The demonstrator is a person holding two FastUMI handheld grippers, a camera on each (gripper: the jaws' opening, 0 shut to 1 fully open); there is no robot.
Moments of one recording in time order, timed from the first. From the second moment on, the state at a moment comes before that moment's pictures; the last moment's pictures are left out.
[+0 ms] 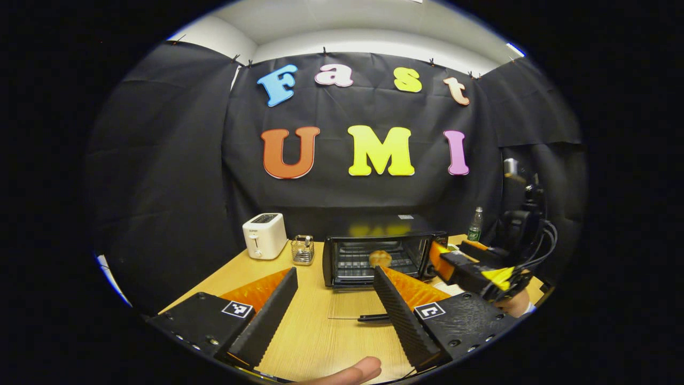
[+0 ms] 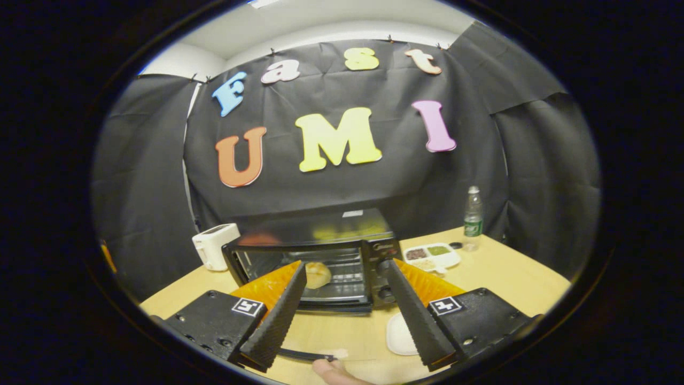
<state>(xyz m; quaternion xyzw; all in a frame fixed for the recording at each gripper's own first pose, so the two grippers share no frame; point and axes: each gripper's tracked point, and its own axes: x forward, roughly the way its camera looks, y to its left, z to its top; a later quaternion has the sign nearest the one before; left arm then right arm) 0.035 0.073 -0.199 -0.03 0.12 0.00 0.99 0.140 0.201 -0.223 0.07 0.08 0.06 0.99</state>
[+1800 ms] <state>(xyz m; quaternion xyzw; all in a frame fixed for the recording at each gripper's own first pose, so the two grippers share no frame) 0.082 -0.040 -0.422 -0.01 0.39 -0.04 0.92 0.018 -0.020 -0.070 0.03 -0.03 -0.02 1.00</state>
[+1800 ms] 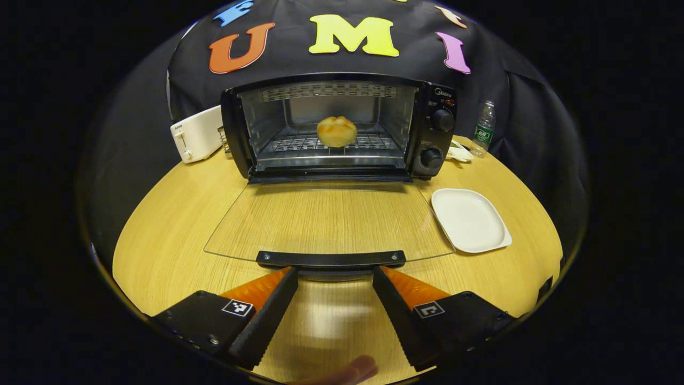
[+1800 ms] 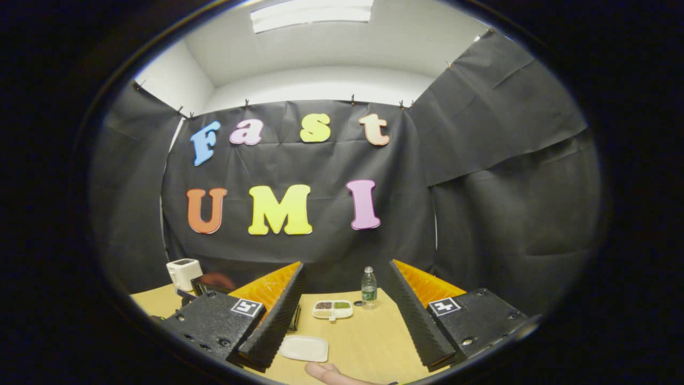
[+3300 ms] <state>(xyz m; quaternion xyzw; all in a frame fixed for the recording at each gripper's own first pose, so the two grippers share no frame) 0.171 -0.022 -0.280 0.00 0.24 -0.02 0.97 0.025 -0.035 -0.104 0.02 0.00 -0.03 1.00</state>
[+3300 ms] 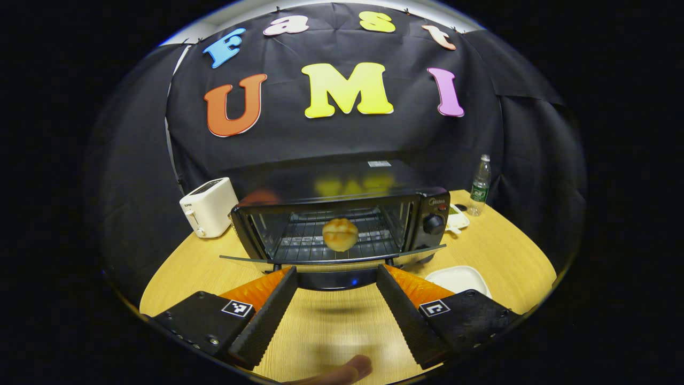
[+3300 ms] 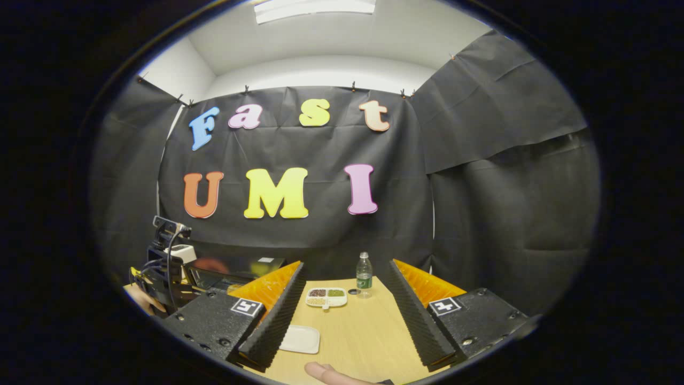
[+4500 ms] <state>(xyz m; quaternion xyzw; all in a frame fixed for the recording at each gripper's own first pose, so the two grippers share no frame) 0.032 0.012 -0.107 0.00 0.05 0.01 1.00 -0.037 -0.034 -0.082 0.03 -0.01 -0.05 1.00</state>
